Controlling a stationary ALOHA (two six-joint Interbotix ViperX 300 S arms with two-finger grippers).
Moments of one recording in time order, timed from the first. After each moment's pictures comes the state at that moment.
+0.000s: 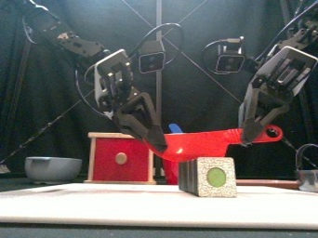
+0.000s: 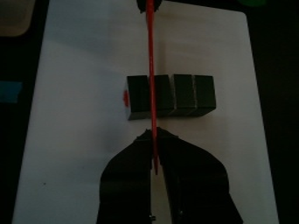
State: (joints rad) left arm -0.13 0.14 0.61 -0.22 -0.01 0.00; right arm 0.05 -0.23 0.93 0.37 0.10 -0.14
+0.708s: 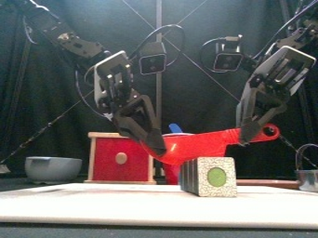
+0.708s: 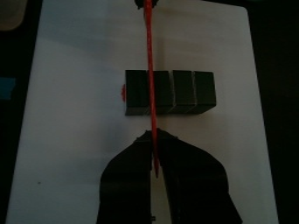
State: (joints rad) left arm -0.13 0.14 0.61 -0.21 -0.01 0.00; right arm 0.04 -0.22 0.91 0.32 0.11 -0.14
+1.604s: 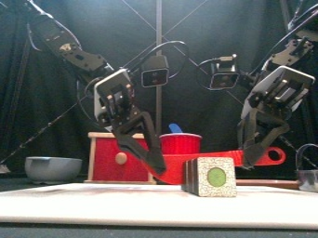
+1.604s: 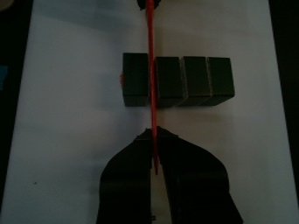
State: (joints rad) left arm -0.11 0.21 0.61 -0.18 -0.02 0.00; right arm 0.03 -0.11 0.91 0.36 0.12 -0.13
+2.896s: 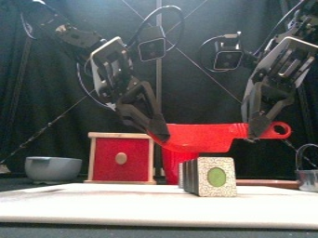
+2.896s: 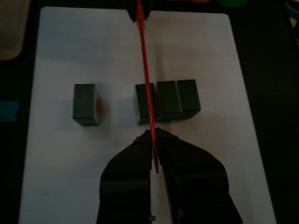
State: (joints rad) left arm -0.15 0.11 0.60 -0.17 0.00 0.00; right arm 0.07 -0.23 0.88 0.40 0.23 -0.13
